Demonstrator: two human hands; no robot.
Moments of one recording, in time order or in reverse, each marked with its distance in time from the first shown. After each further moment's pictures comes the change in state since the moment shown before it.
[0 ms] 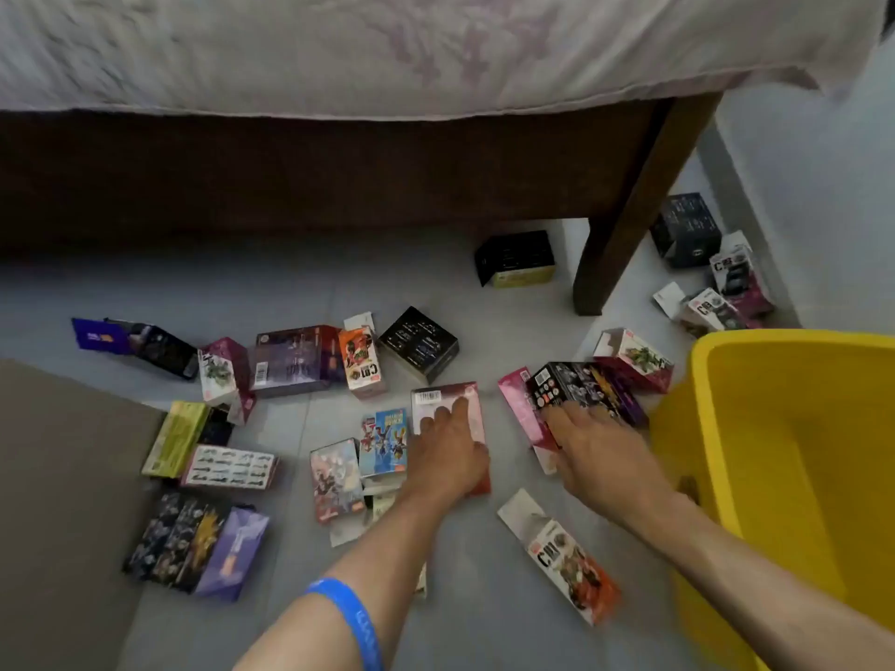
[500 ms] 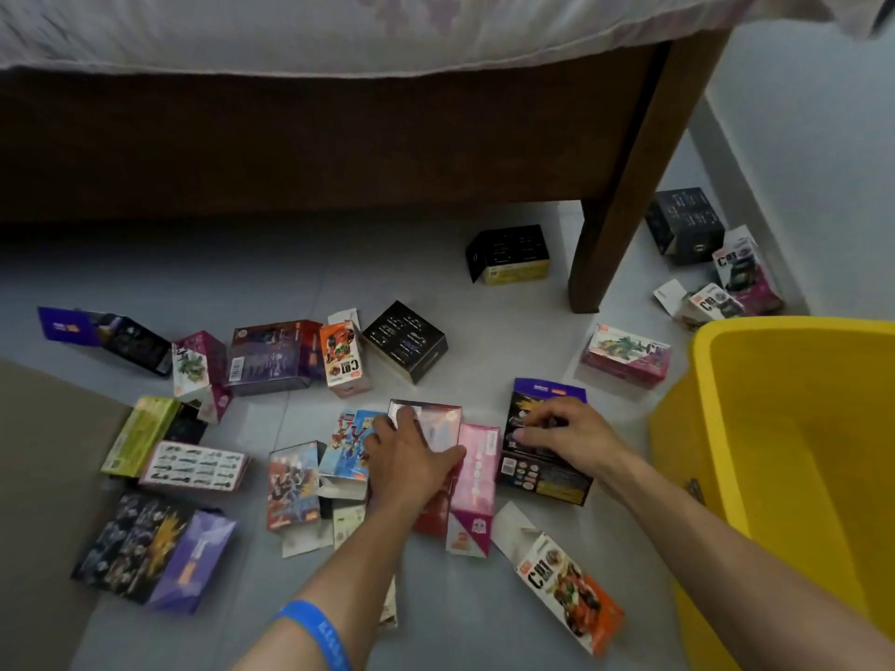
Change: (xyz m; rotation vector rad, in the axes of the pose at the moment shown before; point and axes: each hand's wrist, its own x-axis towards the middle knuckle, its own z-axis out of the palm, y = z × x) left_hand 0.024 -0.035 0.054 -0.168 0.217 -0.271; right_hand 0.048 0.032 0.070 0.979 -0.133 0.402
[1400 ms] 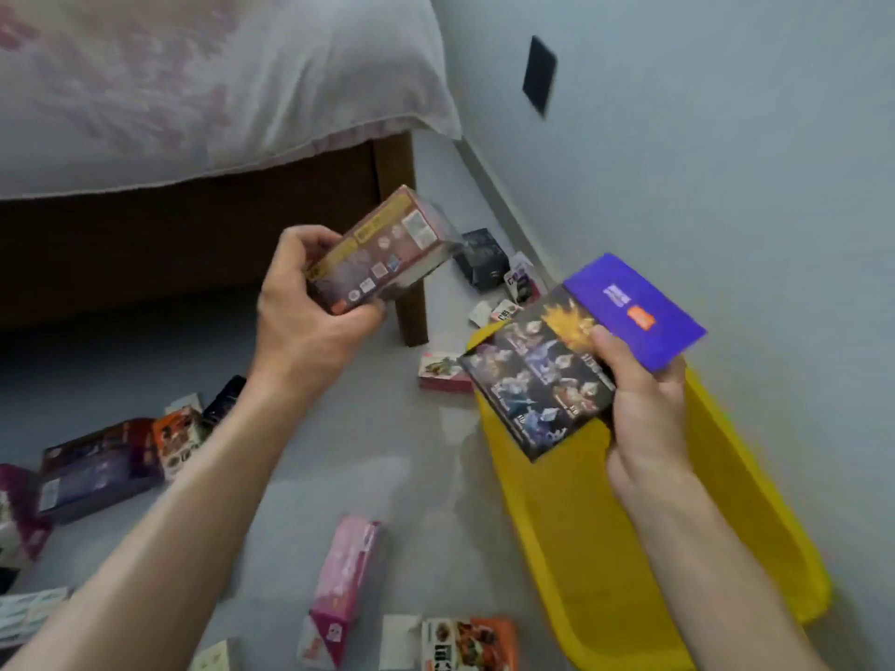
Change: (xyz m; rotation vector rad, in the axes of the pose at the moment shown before) left_hand -0.096 0.199 -0.163 -0.780 0.165 0.911; right_hand -0.170 0.011 -0.156 1.216 0.952 -0.247
